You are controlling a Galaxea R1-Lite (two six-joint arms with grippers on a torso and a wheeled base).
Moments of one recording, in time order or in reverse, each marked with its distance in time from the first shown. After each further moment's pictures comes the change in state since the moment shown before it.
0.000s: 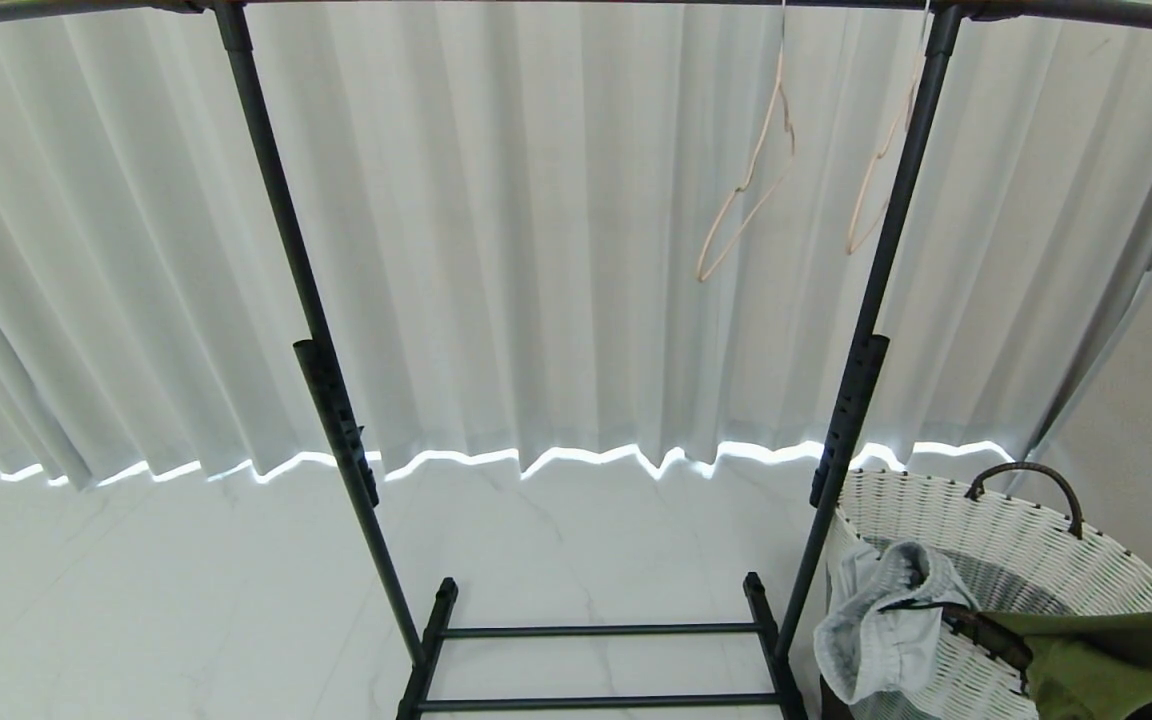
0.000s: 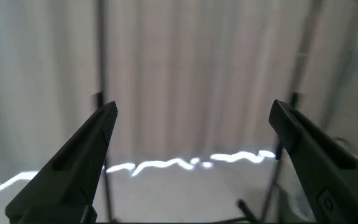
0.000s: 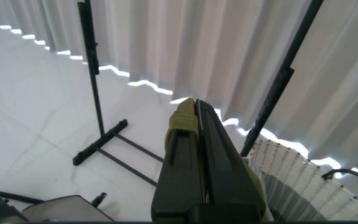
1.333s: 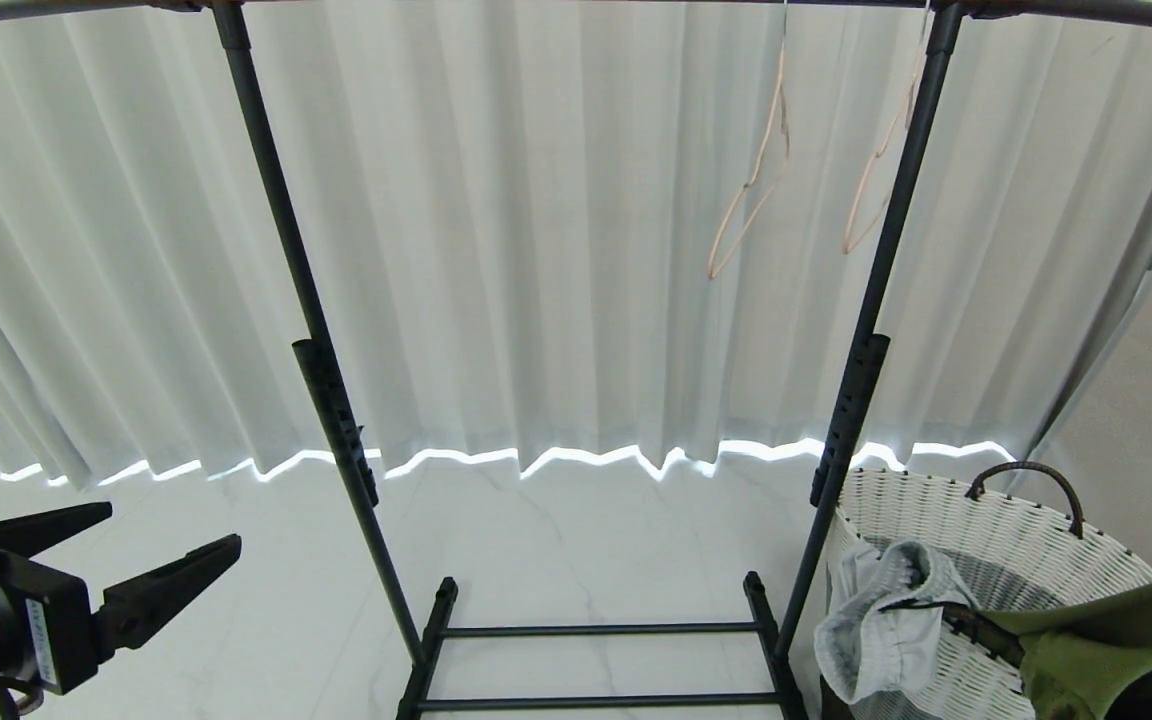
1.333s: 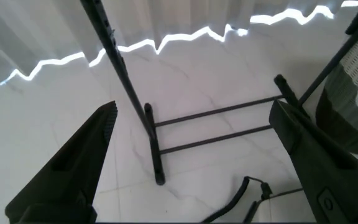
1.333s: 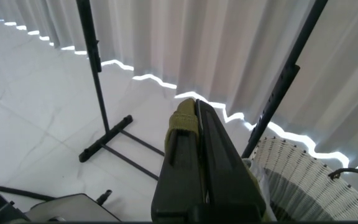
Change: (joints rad) left arm 0.003 0.817 -0.074 -0.054 0.089 0.248; right arm 0.011 0.120 -0.066 -0.003 -0.002 -0.001
